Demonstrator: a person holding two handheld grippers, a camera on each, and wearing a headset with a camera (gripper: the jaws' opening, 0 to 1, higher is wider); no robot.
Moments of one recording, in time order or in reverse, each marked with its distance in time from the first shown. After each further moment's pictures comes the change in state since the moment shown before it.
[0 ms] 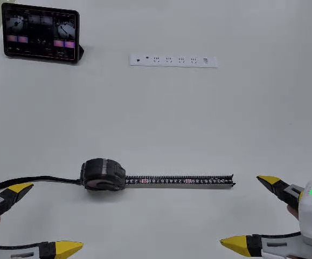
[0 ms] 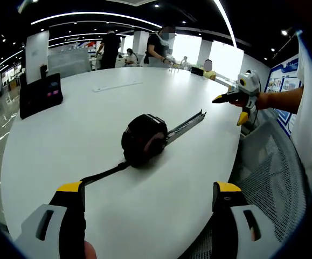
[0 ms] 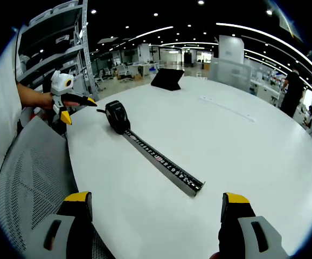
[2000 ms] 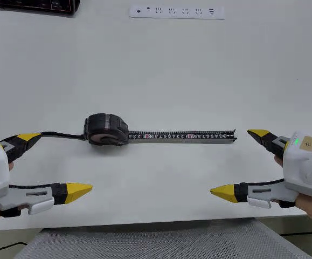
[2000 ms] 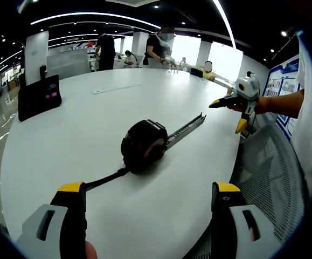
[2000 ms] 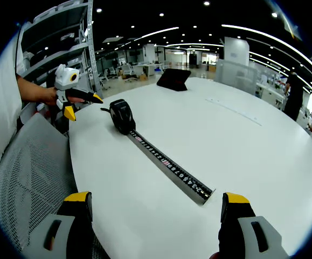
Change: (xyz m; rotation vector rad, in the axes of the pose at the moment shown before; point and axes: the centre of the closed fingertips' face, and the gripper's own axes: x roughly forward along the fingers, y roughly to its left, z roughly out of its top) left arm 0.003 -0.001 0.010 0.002 -0.007 -0.010; right arm 0.015 0.011 0.005 -0.031 -0.005 0.027
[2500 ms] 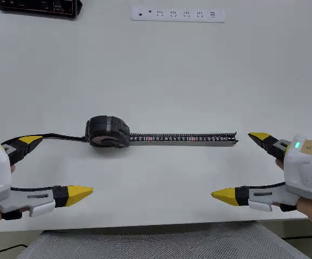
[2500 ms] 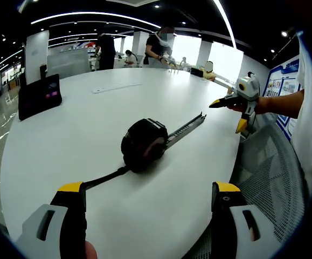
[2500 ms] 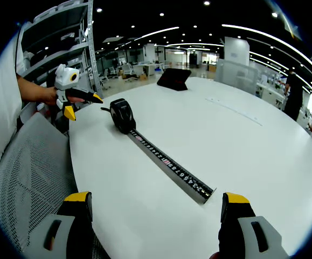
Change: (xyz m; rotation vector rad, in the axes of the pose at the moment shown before) left arm 0.000 0.000 -0.002 -0.003 0.002 0.001; right arm 0.001 0.000 -0.001 0.000 0.002 0.001
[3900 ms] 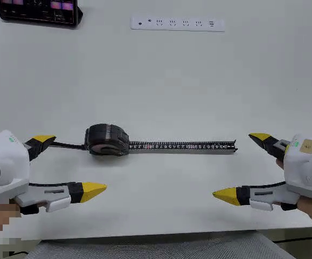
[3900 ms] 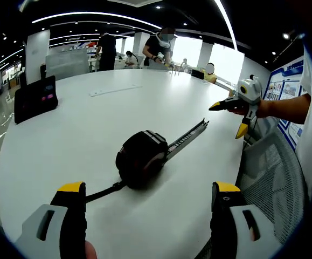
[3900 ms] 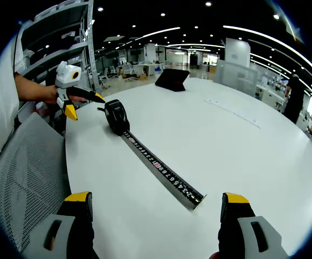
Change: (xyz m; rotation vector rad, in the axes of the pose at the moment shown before) left arm 0.027 -0.002 0.021 -0.014 -0.010 -0.001; right arm 0.005 -0.019 0.005 -0.017 0.002 -0.007
